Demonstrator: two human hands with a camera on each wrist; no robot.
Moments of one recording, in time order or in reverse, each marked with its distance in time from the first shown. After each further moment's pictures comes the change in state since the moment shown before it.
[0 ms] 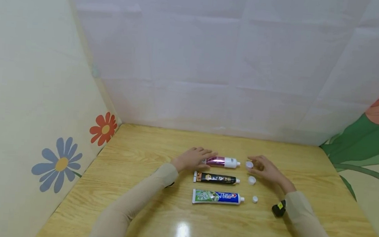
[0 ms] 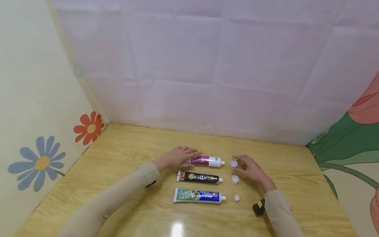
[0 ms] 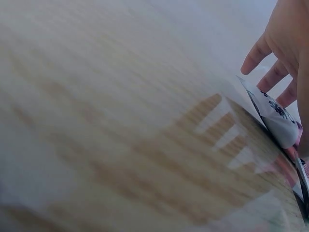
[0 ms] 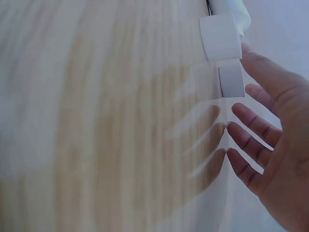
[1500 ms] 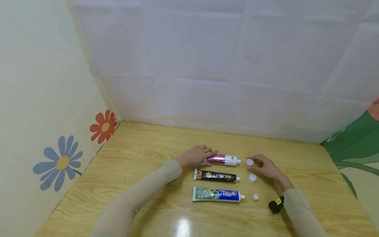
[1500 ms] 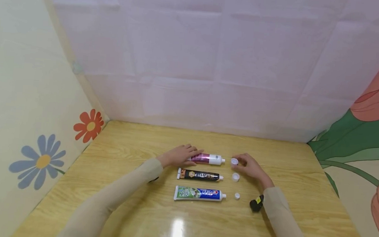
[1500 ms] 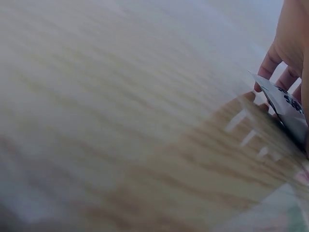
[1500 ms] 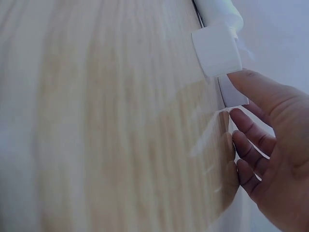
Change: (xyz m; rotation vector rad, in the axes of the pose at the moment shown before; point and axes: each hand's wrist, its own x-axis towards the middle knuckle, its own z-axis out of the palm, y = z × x) left_hand 0.009 0.000 0.000 0.040 0.043 0.103; right_hand 0.001 -0.003 0.003 0.155 0.018 0.019
